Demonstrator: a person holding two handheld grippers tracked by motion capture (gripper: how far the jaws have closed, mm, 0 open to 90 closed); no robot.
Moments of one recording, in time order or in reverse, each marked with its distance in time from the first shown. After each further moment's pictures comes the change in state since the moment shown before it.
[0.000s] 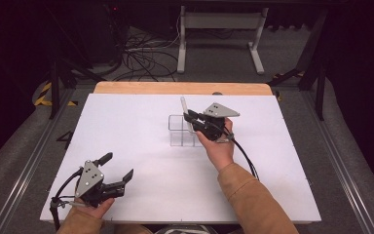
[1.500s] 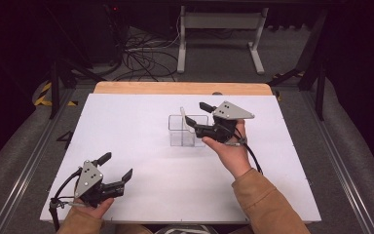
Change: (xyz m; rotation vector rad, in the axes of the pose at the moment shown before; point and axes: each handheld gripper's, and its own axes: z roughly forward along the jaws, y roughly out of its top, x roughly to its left) left arm 0.001 0.000 -0.001 0.000 0.014 -0.008; right arm 0.015 0.033 -0.045 -0.067 0.004 -0.083
